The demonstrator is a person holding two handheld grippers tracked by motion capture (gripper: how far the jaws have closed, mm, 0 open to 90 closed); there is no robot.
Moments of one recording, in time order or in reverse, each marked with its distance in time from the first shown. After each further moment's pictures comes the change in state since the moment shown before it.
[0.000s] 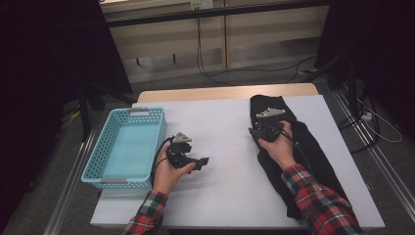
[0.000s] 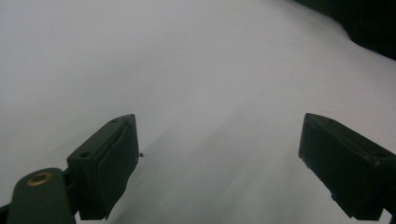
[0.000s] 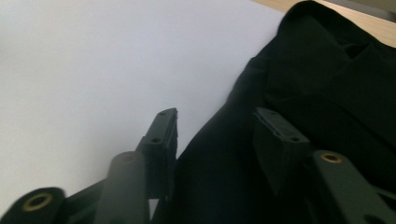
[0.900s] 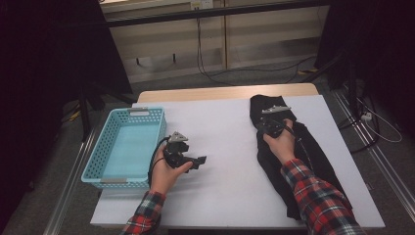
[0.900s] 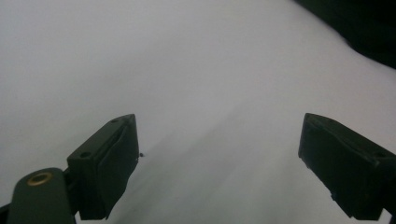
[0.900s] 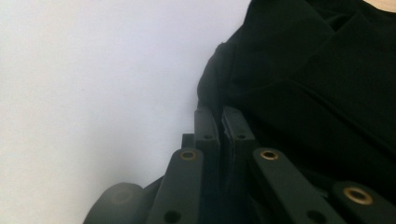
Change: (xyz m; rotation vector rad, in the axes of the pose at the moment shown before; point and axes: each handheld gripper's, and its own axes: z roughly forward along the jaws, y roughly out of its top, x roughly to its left) left arm 0.006 -0.001 -0.007 -0.016 0.005 -0.016; right arm -0.022 -0.004 0.013 0.030 0.033 0.099
